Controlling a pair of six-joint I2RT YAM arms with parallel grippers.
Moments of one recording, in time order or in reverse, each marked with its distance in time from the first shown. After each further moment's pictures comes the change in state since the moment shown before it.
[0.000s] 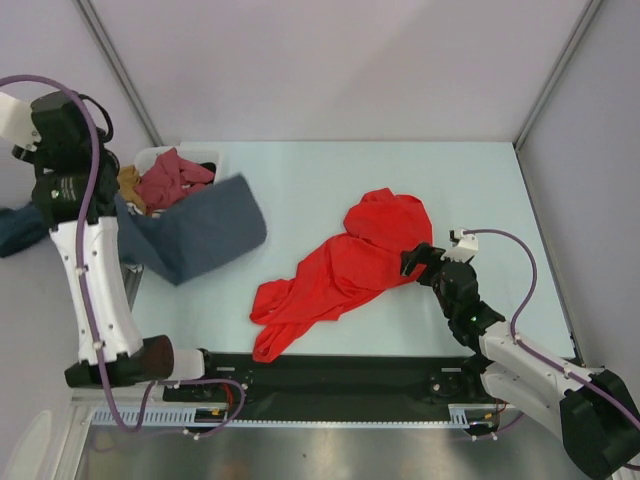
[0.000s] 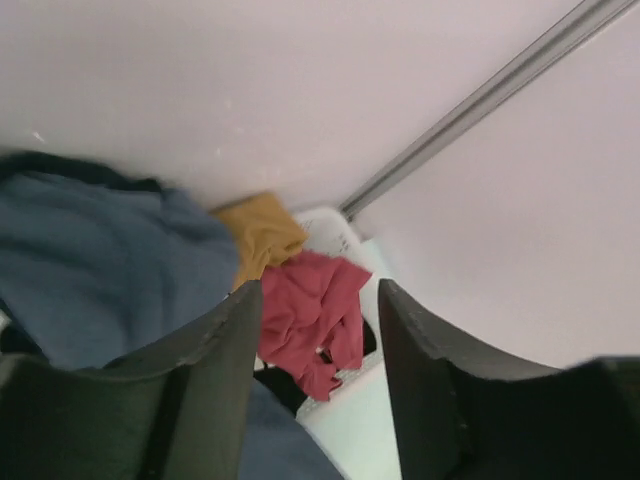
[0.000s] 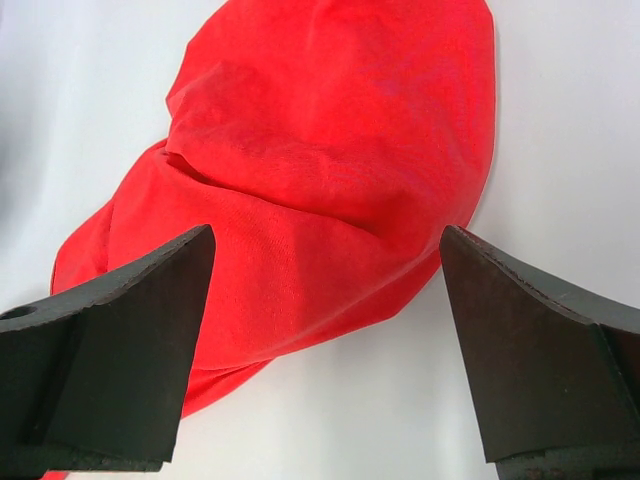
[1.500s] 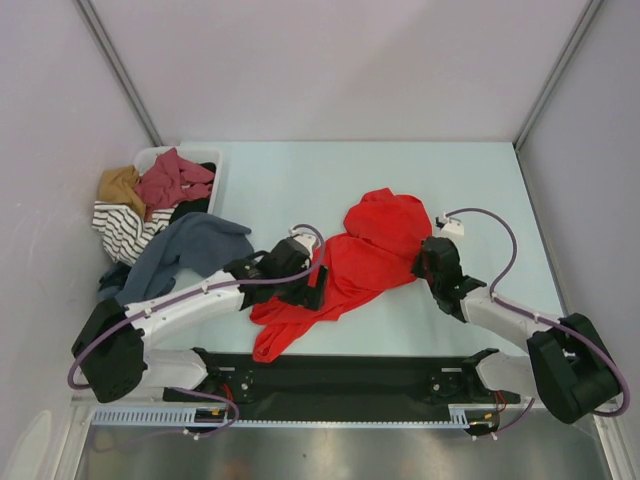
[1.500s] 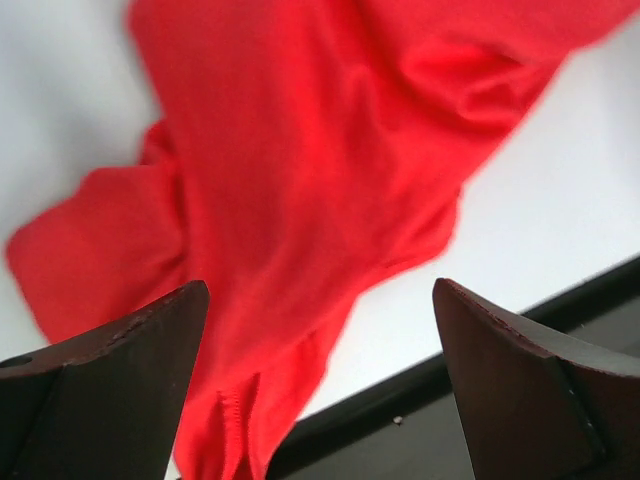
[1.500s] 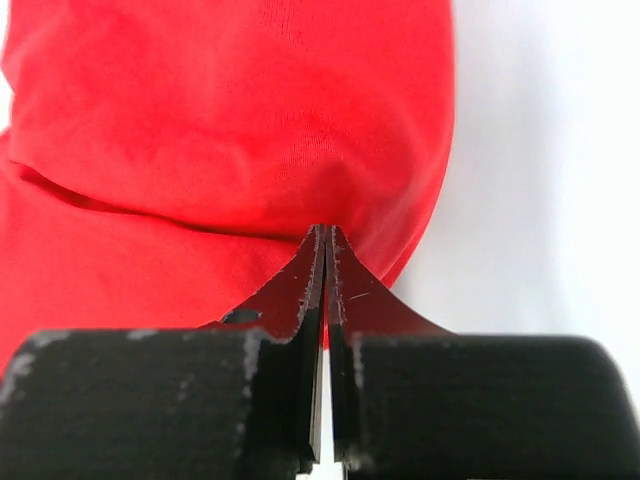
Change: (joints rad) left arm -0.966 -0.055 -1.204 0.385 0.652 0.212; right arm -0.039 0.357 0.203 -0.158 0.013 0.031
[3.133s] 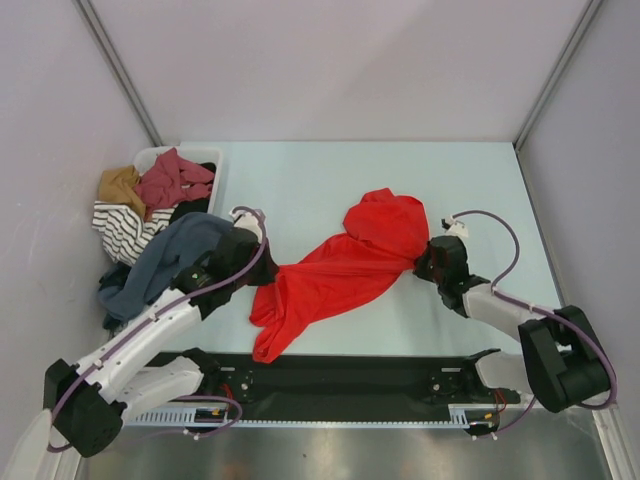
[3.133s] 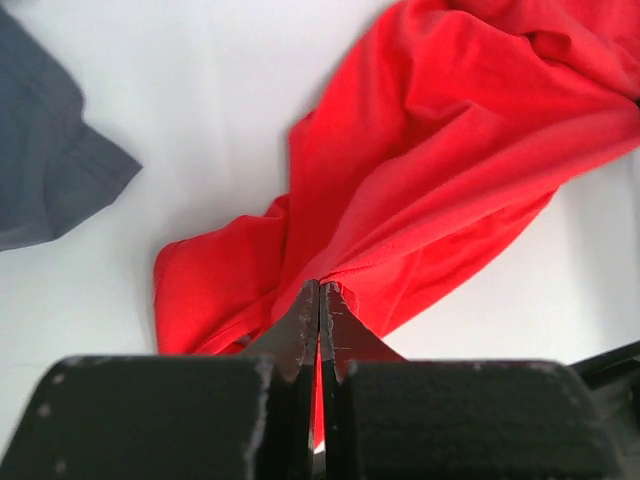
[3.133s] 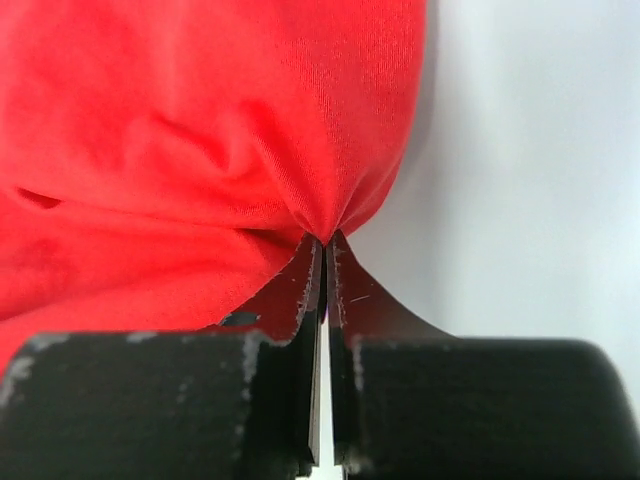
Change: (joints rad) left arm 0.183 -0.304 -0.054 0.012 -0.073 -0.055; right arm -0.116 0.058 -0.018 0.029 -0.175 0.046
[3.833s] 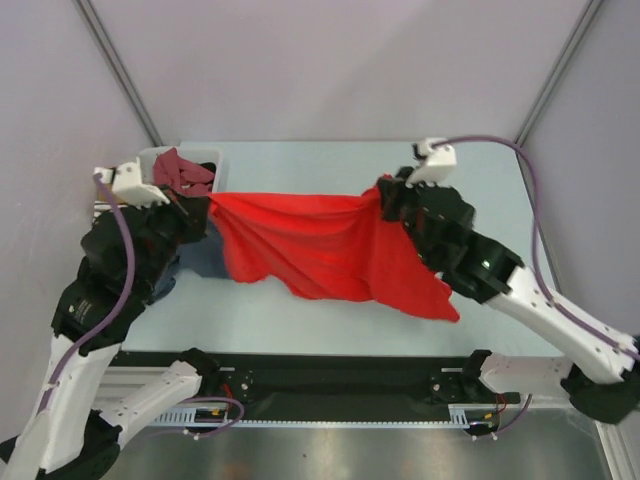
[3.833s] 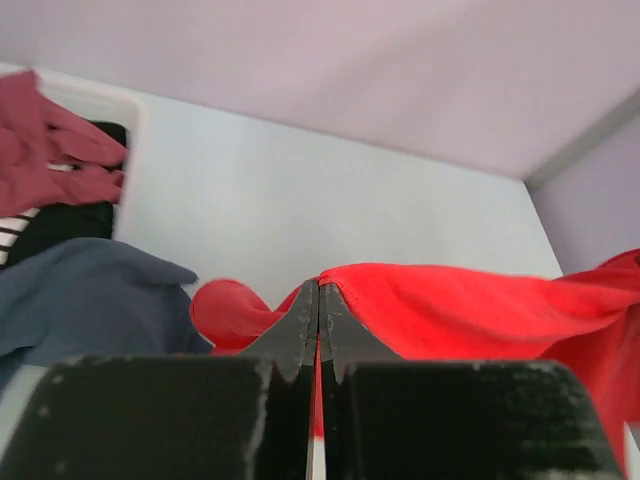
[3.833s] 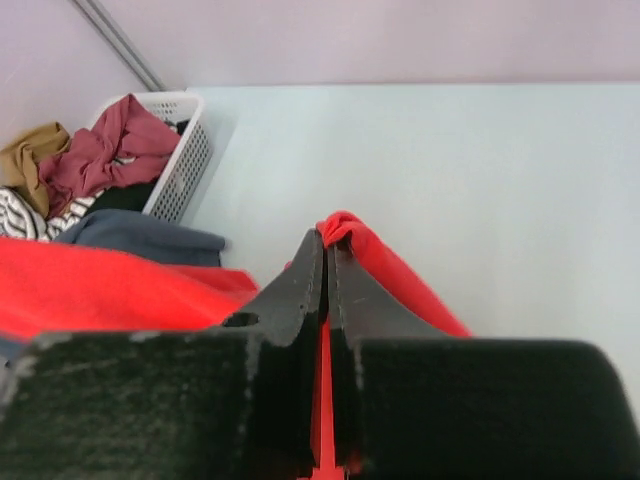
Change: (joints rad) left arm 0.074 -0.165 0.632 -0.282 -0.205 0.088; right arm 0.552 -0.222 0.798 -0.455 0.420 -0.267
